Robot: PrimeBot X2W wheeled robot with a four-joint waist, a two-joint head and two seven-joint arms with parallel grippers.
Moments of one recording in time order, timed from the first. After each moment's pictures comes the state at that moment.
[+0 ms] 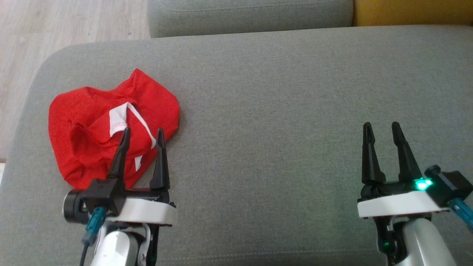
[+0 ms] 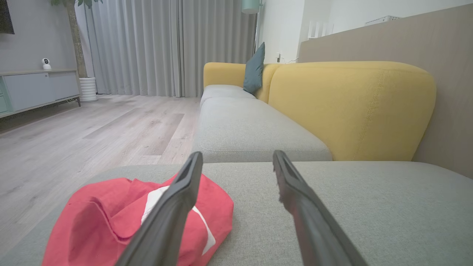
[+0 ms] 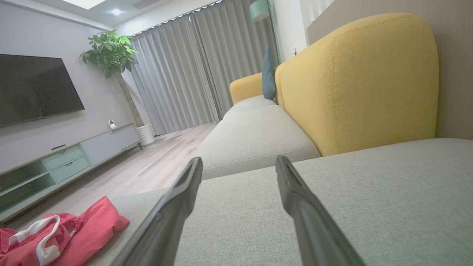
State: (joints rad) left arm -0.04 0.06 -0.25 0.00 -0.13 0.14 -0.25; right arm -0.07 -0.04 0.06 0.14 0.30 0.13 -0.25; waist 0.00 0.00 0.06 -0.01
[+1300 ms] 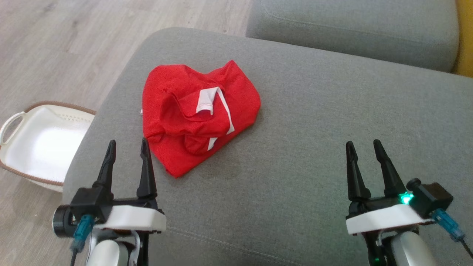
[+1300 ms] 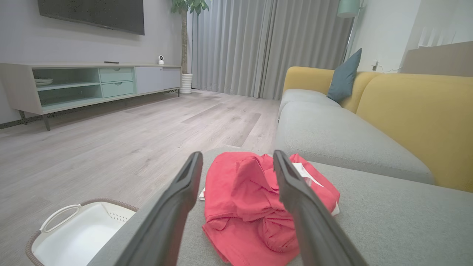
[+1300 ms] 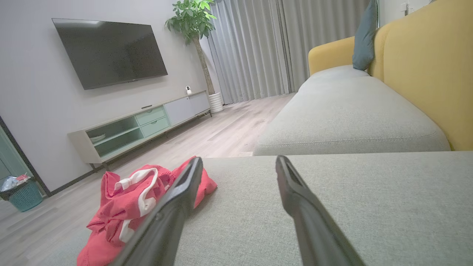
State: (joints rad) left arm 0.00 0.05 -0.18 0.03 -0.15 0.13 -0.25; right arm -0.03 -0.04 0.12 0.17 0.29 0.13 -0.25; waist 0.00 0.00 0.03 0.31
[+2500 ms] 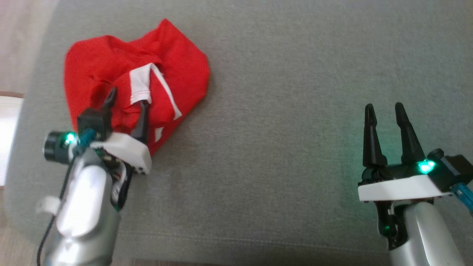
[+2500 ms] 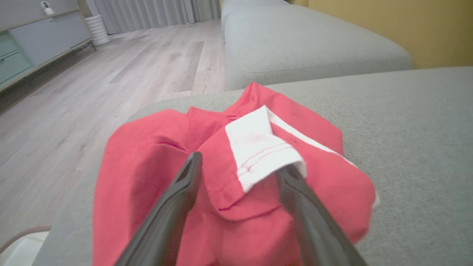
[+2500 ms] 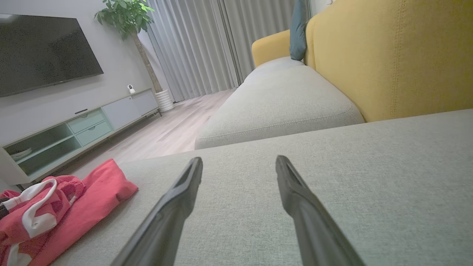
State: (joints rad) left arm -0.42 0.12 -0.18 0.48 -0.07 -0.02 -0.18; right arm -0.13 -0.04 0.06 0.14 0.27 0.13 -0.25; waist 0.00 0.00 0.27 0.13
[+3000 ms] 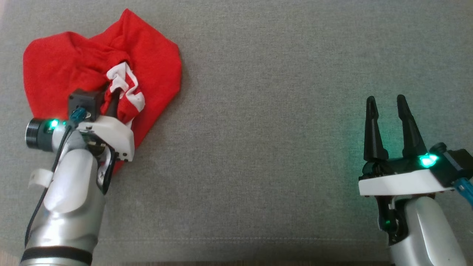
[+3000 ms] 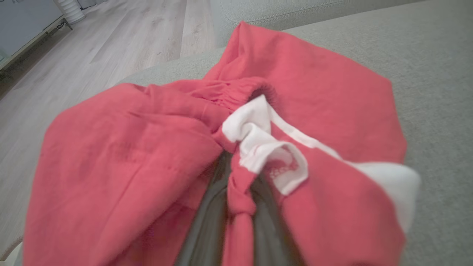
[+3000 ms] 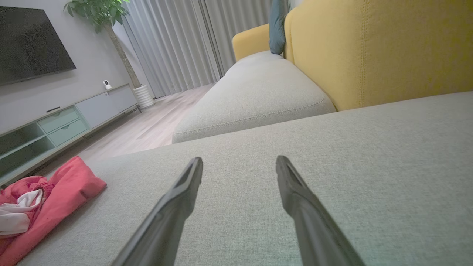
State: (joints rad) left arm -0.57 0.18 -0.20 0.69 -0.03 -0.02 -0.14; right arm -0.16 -0.04 0.06 0.12 0.27 0.13 -0.25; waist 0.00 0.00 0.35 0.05
